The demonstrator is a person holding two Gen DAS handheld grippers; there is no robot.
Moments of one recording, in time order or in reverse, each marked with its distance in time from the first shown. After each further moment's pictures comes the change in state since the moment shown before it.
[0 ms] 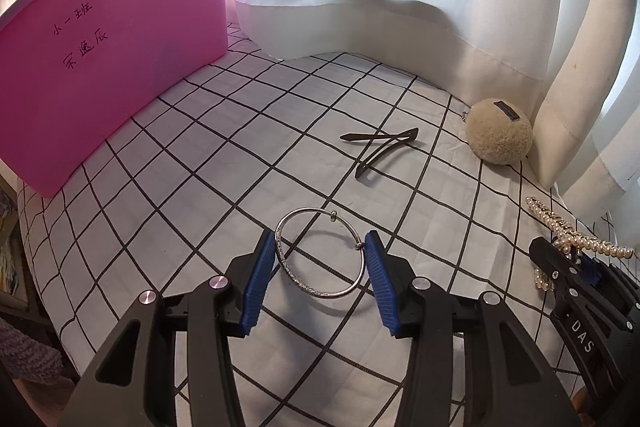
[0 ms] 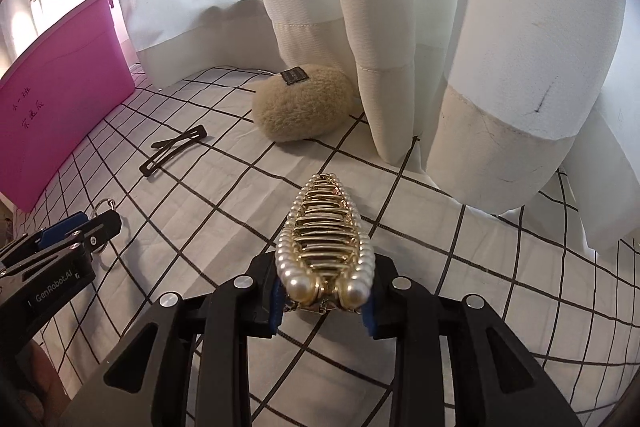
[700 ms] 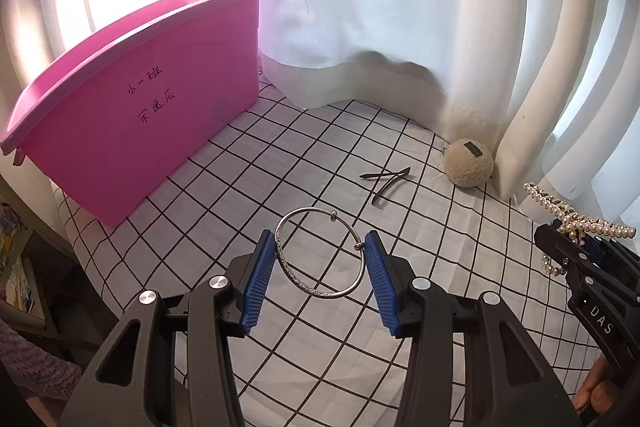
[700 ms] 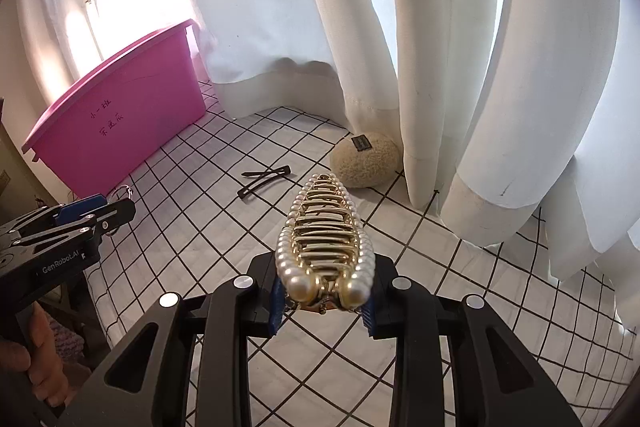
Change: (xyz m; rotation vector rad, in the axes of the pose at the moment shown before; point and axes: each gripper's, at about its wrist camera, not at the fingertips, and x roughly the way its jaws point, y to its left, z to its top) left arm -0.096 0.039 0.024 0.027 -0.042 -0.027; right arm -0.094 0.032 0.031 -0.102 -0.058 0.101
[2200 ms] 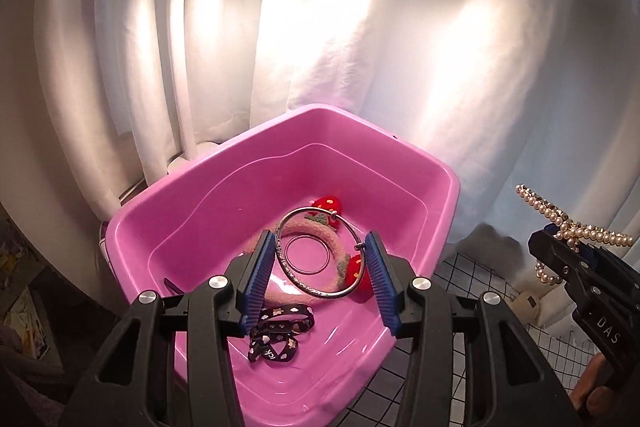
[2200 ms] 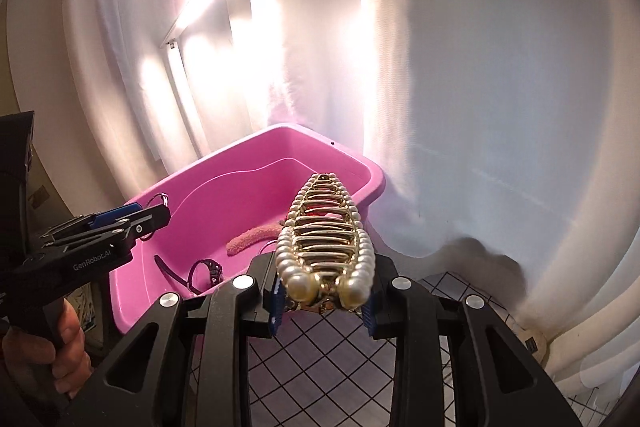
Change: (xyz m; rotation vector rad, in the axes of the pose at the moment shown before) left arm -0.040 0.249 0.179 -0.127 -0.162 -0.006; right arm 0.025 0.235 0.206 -0.126 -0.155 0.160
